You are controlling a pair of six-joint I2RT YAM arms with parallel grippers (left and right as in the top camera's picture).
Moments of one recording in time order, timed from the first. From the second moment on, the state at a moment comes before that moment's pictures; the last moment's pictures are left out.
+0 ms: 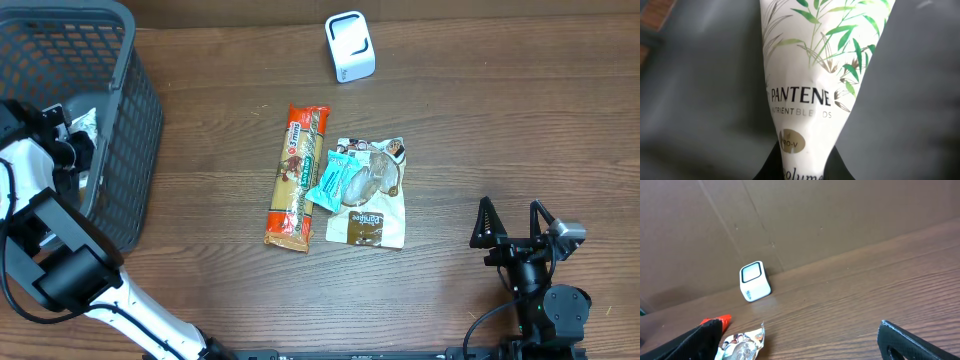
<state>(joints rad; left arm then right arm) 0.67 2.14 1.70 -0.72 0.21 0.17 -0.02 0.01 0.02 -0.03 -0.09 0.36</state>
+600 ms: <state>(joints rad) 0.61 1.54 2.02 -0.97 0.40 0.08 -0.02 0.01 0.02 -0.03 -0.09 0.36</state>
